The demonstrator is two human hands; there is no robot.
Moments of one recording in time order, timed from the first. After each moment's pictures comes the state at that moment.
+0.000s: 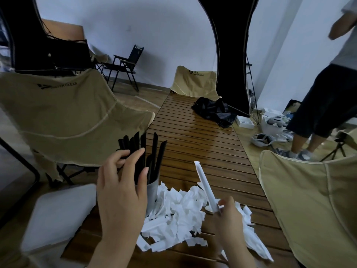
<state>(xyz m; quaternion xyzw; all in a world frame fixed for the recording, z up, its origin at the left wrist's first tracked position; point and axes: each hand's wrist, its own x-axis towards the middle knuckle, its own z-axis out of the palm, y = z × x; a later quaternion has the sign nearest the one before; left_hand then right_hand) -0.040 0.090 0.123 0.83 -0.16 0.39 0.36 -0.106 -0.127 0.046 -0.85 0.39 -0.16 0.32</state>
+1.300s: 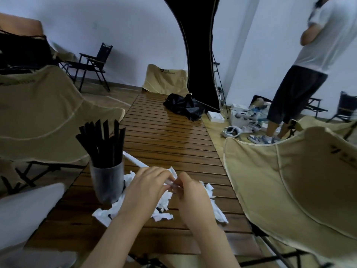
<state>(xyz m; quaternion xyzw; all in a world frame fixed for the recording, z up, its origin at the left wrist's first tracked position) -0.070 0.007 0.090 0.84 -0.46 0.16 0.26 -0.160 -0.100 0.100 -0.94 0.18 -0.20 0.21</state>
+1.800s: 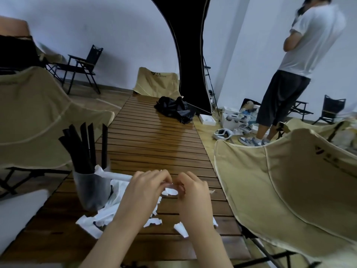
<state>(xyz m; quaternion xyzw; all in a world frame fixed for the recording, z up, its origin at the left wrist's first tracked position) -0.095 -0.007 0.105 0.82 -0.42 0.21 0.32 -0.170 -0.119 0.107 -0.91 0.15 -0.35 0.16</state>
